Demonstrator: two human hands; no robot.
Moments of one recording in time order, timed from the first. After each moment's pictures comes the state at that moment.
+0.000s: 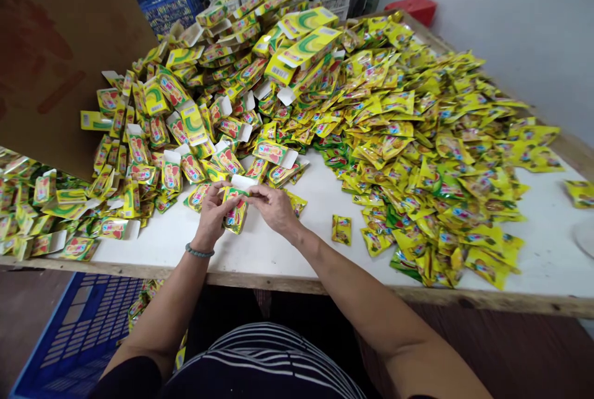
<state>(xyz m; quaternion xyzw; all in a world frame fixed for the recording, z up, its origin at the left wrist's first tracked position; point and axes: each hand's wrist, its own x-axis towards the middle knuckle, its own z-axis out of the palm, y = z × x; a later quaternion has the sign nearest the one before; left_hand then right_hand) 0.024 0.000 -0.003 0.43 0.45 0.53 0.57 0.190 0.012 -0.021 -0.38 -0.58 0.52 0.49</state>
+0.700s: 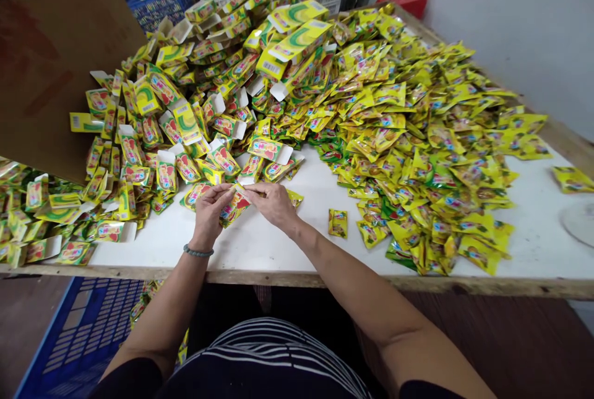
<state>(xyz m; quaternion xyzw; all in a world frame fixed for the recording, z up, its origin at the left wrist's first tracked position) 0.026 0.002 -0.007 0.39 0.49 0.56 0.54 0.196 0.013 -0.018 -0.45 -0.62 0.44 0.47</state>
